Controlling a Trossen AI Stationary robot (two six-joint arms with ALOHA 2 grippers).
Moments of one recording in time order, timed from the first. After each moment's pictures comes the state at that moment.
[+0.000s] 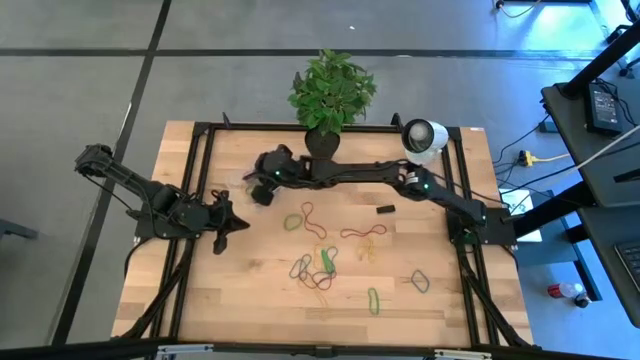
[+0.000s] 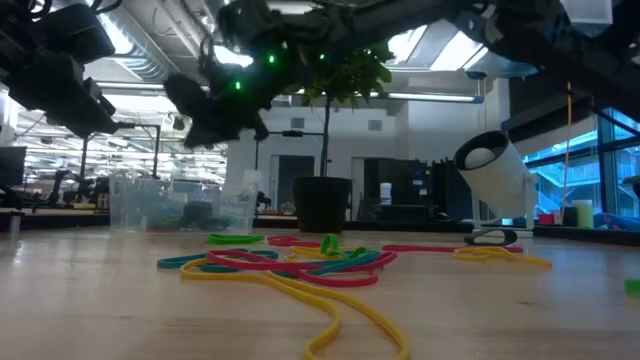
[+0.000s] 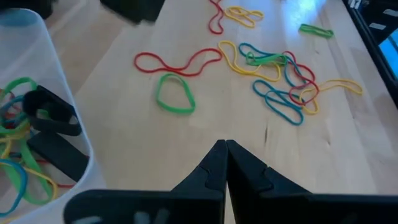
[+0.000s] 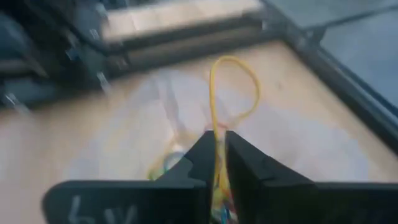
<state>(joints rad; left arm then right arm) -0.46 0.47 0.29 -0.45 -0.40 -0.54 -0.12 2.49 2.21 -0.26 0.23 0.13</state>
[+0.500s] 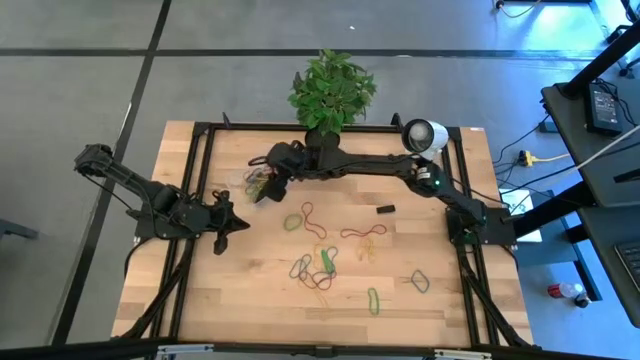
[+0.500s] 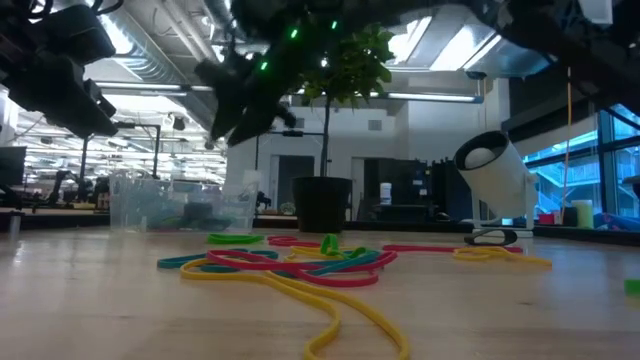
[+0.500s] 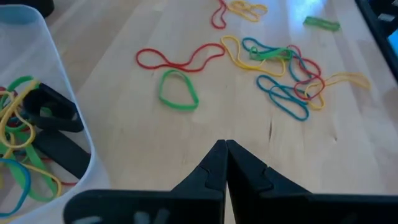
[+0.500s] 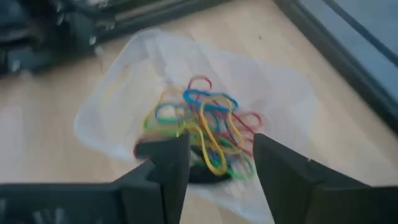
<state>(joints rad) -0.46 0.50 0.29 -0.45 -0.41 -0.53 -0.14 2.37 2.21 -0.60 0.21 0.21</state>
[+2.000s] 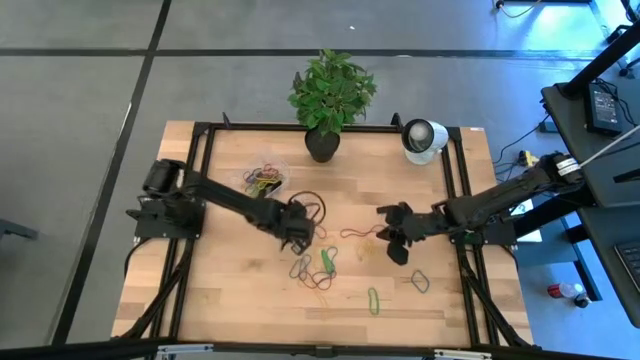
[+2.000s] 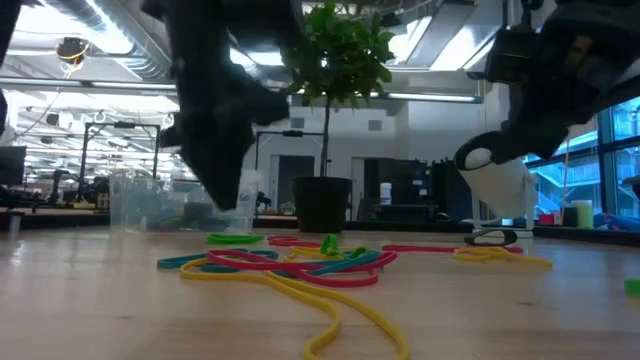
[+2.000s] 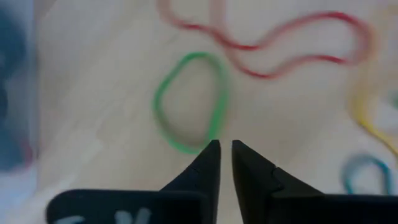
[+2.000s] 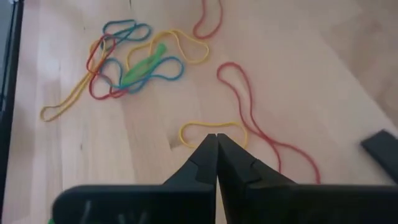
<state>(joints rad) -0.17 1.80 1.17 -0.77 -0.23 -0.98 0.33 1.12 0.51 -0.17 0.22 0.68</state>
